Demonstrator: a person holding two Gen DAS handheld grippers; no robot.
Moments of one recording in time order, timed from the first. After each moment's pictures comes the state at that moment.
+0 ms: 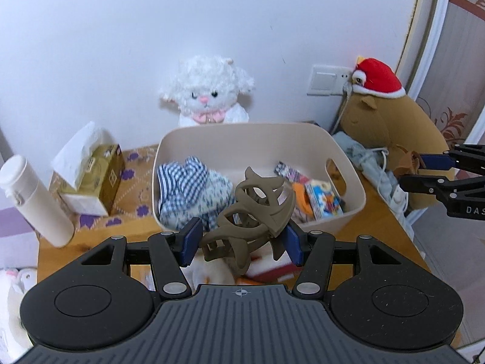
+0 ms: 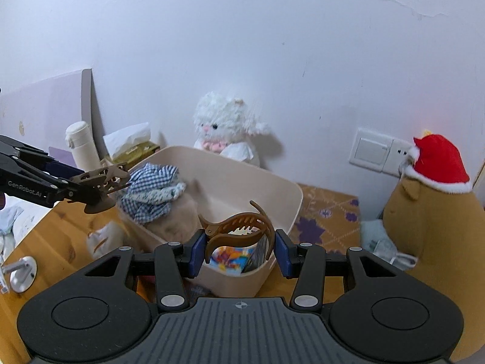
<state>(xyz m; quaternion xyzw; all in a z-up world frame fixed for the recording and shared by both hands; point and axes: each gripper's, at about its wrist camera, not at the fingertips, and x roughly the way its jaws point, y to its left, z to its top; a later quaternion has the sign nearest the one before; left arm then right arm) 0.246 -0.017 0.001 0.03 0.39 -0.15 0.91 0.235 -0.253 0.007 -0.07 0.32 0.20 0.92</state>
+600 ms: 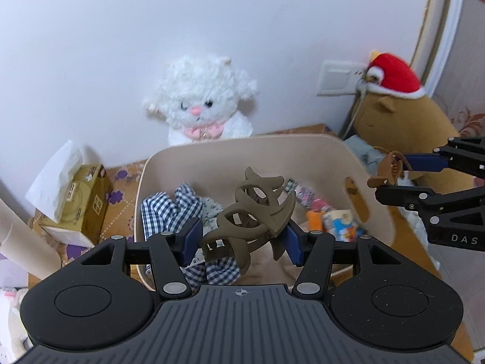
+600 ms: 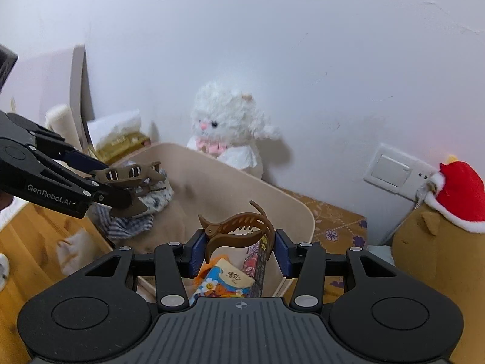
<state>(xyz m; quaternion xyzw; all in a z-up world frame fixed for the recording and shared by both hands) 0.322 -0.044 -0.024 0.05 0.40 -0.14 0.90 0.306 -0.204 -0.021 -0.13 0.35 0.21 0.91</state>
